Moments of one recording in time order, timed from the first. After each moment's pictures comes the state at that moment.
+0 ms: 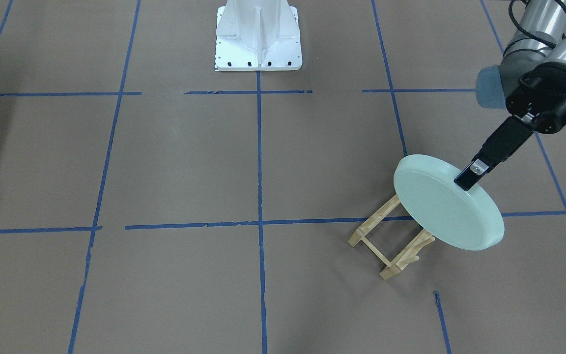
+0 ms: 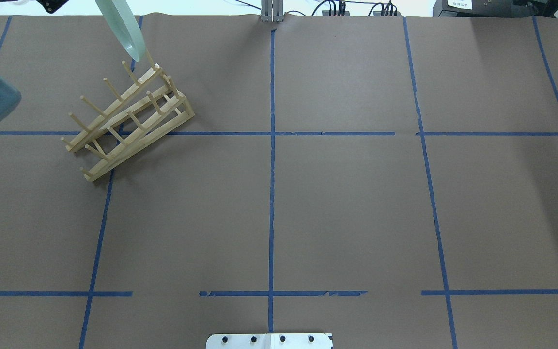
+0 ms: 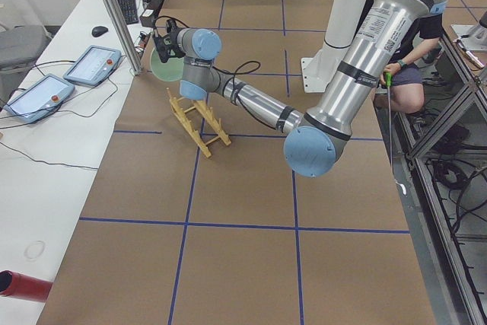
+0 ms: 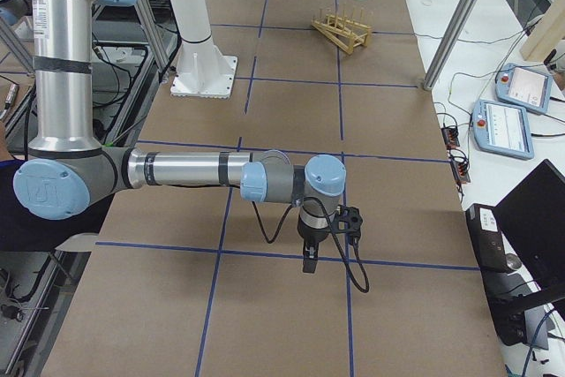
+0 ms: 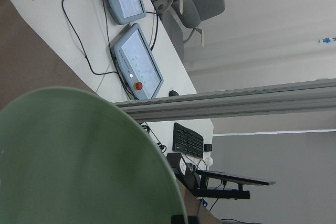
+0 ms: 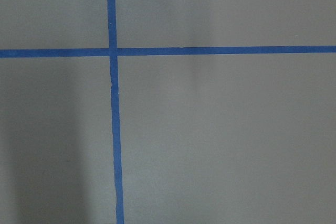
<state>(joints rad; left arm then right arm) -1.16 -2.04 -1.58 -2.88 -2.10 -2.06 1.54 -1.63 1.67 -1.64 2.19 0.06</state>
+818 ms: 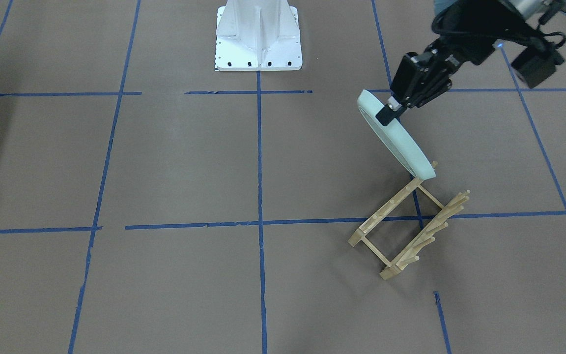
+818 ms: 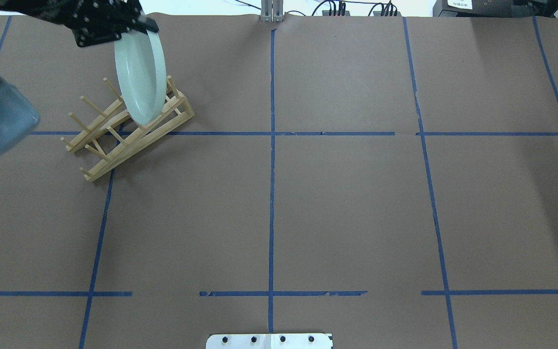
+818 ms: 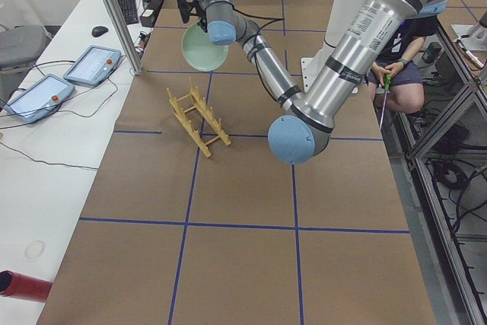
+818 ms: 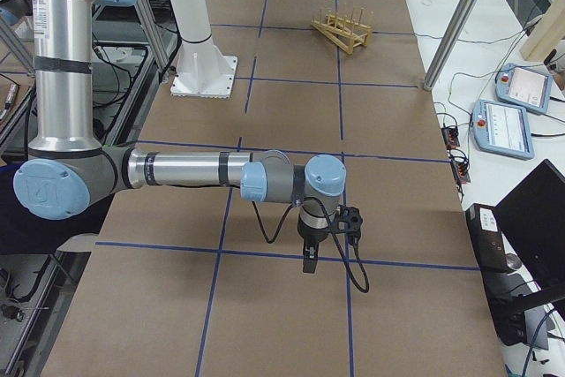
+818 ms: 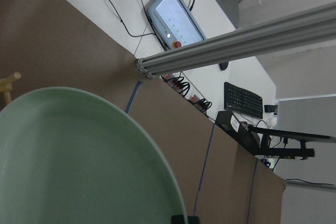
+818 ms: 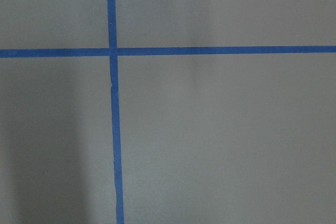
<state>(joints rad) -1.01 -2.13 -1.95 -1.96 -2.24 -1.65 1.54 -1.63 1.67 -1.64 2.19 0.06</state>
